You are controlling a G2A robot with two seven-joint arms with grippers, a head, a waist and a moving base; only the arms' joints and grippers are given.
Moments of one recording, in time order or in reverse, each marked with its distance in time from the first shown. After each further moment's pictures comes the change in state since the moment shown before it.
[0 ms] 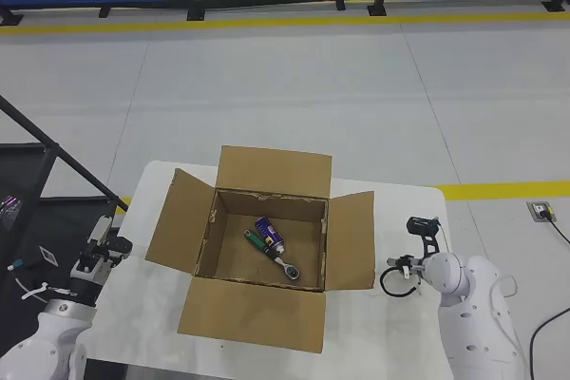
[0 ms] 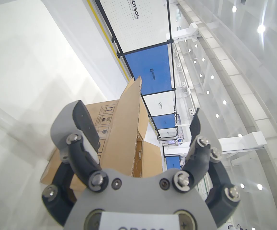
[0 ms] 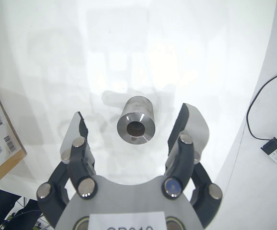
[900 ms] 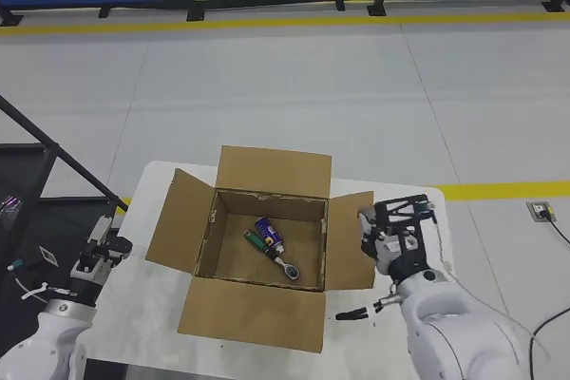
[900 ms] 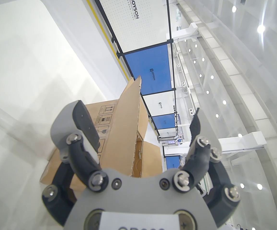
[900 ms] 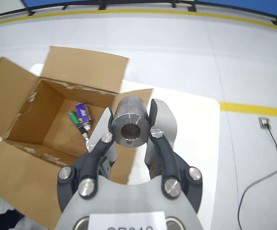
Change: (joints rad) left arm 0.000 0.000 0.000 0.000 0.000 0.000 0.000; right arm -0.264 -0.011 -0.452 -0.894 -0.126 0.063 -0.218
